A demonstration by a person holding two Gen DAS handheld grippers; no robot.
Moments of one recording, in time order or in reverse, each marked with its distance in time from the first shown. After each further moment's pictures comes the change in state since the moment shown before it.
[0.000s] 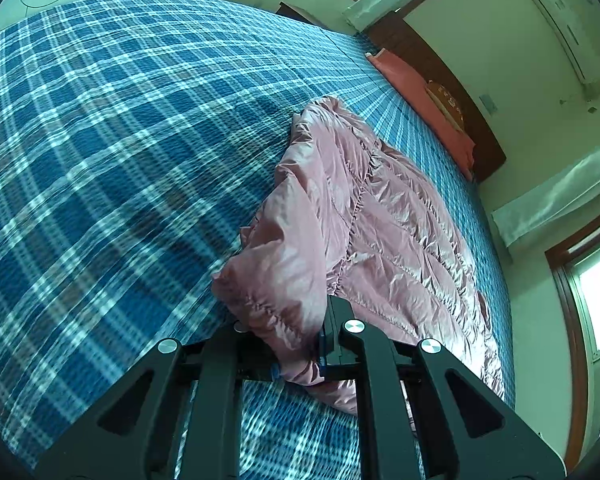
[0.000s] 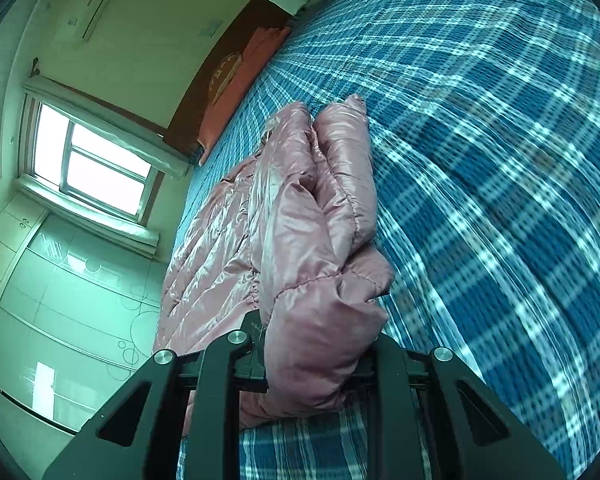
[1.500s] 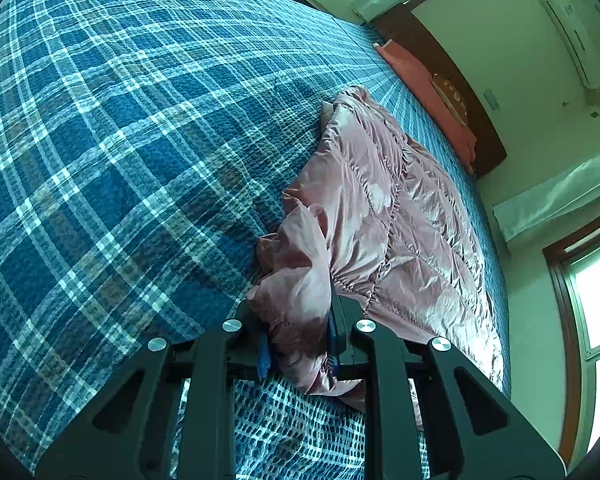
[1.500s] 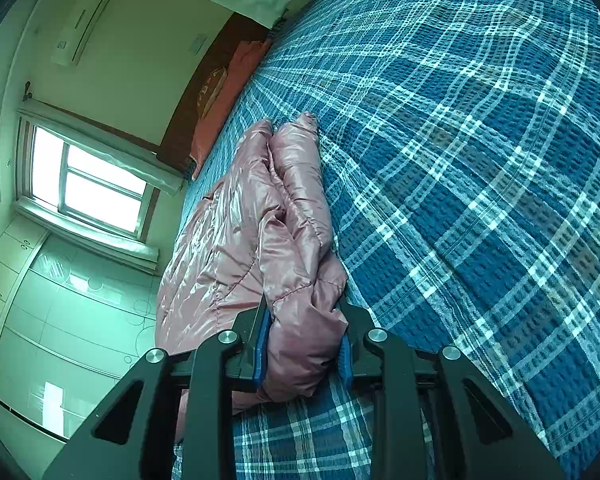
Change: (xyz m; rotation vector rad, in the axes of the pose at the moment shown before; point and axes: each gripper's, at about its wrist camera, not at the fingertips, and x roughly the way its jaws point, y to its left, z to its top) left arm 0.001 0.036 -0.004 -0.024 0.049 -0.020; right arm -0.011 -0.047 0.016 0.049 -0.028 0.000
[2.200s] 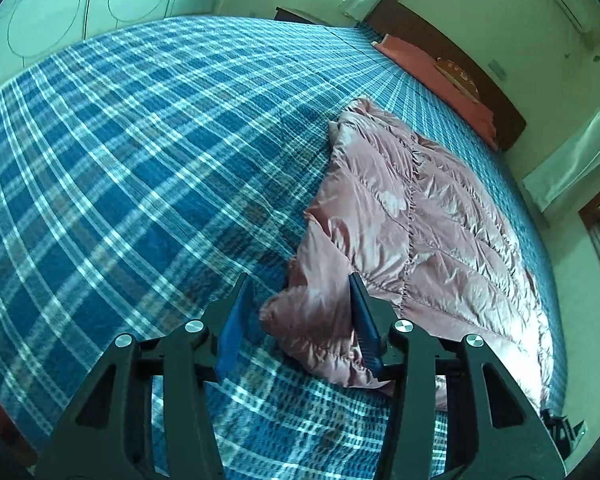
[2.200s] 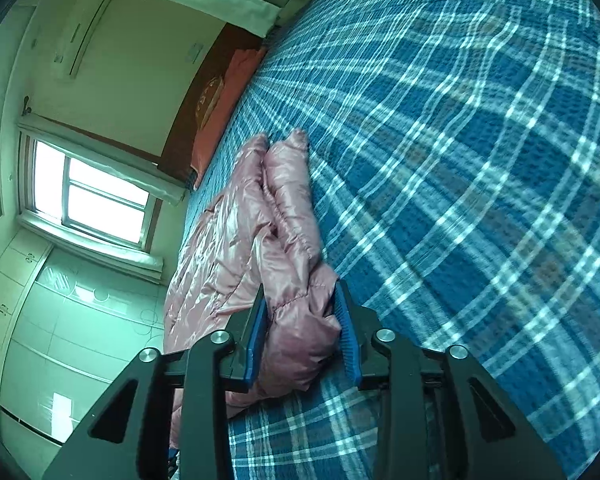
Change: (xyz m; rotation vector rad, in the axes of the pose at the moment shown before) left arm -0.020 -0.014 0.007 0.185 -0.055 0.173; right arm -0.032 -0.021 0.007 0.045 -0.034 -0.008
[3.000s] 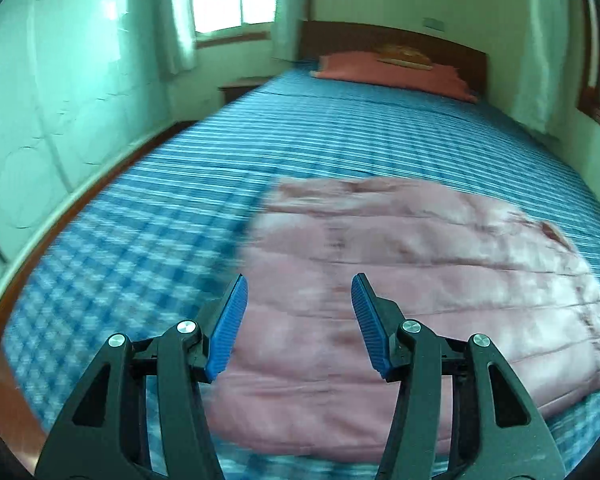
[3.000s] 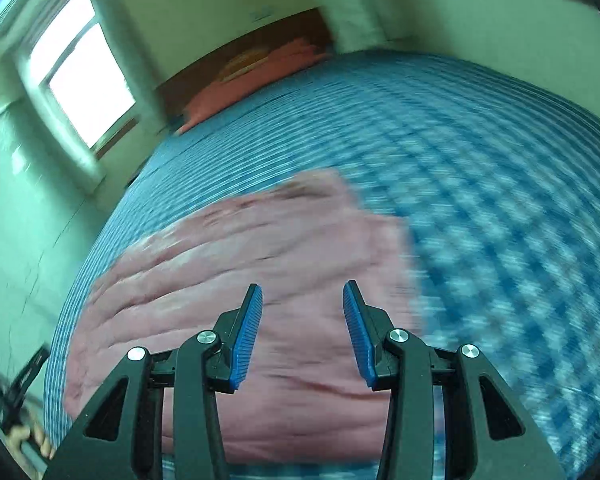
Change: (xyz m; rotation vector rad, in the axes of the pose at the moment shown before) left arm -0.011 -0.133 0.028 0.463 -0.159 0.133; right arm 0.043 0.174 -0.010 -0.612 0.046 -0.244
